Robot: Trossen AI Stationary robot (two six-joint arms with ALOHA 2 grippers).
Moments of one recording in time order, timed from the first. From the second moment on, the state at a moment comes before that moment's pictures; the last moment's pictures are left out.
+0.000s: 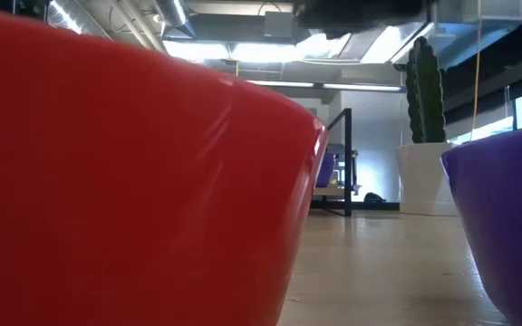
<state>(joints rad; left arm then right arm) 0.23 0.00 0.04 0.07 0.38 0.27 0.45 1.52 0.95 0.10 0.19 -0.25</state>
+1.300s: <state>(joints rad) 0.23 0.00 0.04 0.02 0.38 0.27 0.39 2.16 1.67 -0.38 -0.14 -0.16</state>
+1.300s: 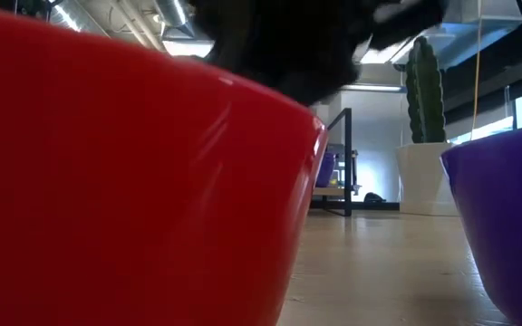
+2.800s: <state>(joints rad) 0.23 0.00 0.04 0.00 0.38 0.27 0.30 1.50 1.56 -0.43 0.14 -0.15</state>
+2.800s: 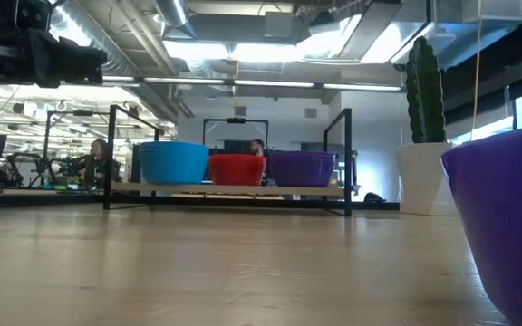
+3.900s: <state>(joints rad) 0.23 0.00 0.04 0.00 0.38 0.33 0.30 0.40 0.17 0.45 0.30 -0.14</state>
